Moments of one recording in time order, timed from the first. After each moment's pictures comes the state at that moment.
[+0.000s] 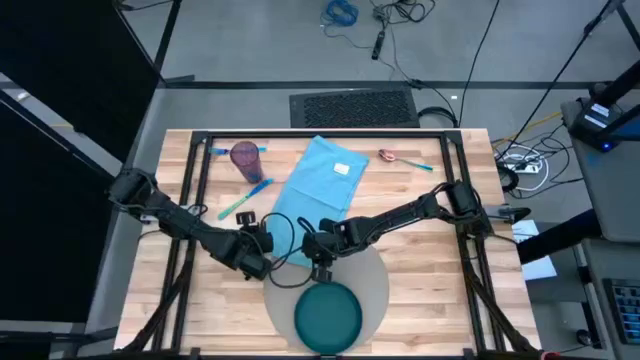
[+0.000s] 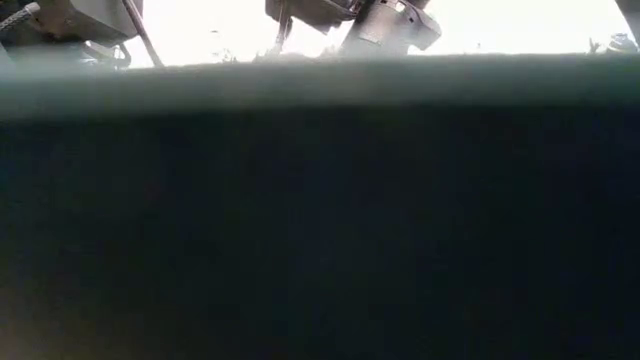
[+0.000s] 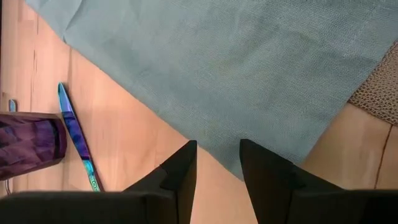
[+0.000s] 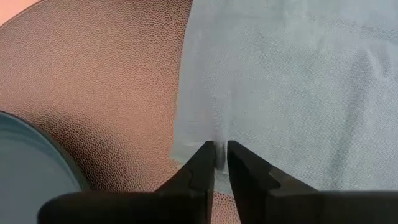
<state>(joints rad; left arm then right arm) -0.47 1.54 0.78 -0.77 -0.53 -0.52 0.19 2.09 1.49 -0.44 0.05 0.37</state>
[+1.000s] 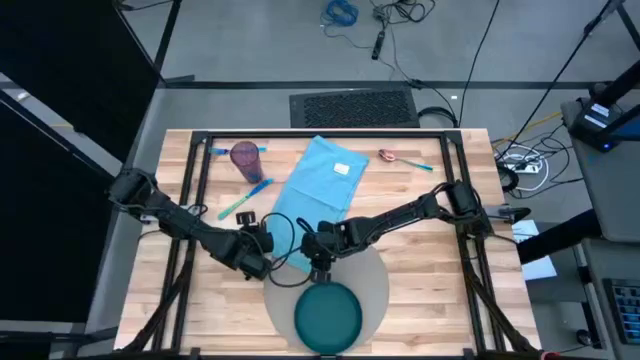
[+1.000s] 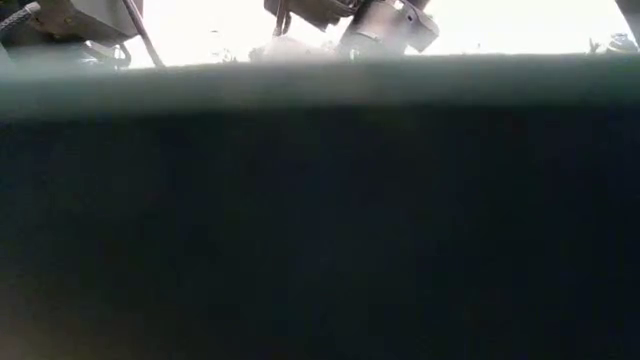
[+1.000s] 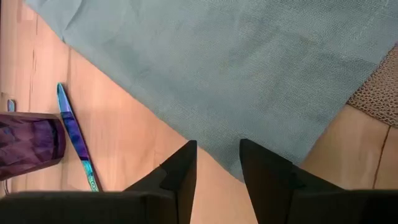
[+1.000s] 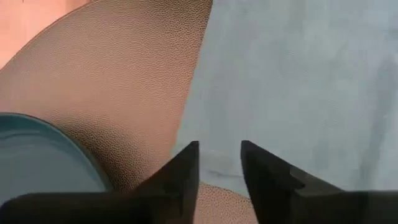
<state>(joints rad) -0.47 1.54 0.78 -0.76 -0.52 -0.52 0.20 2.09 1.49 -0.41 0.00 0.41</state>
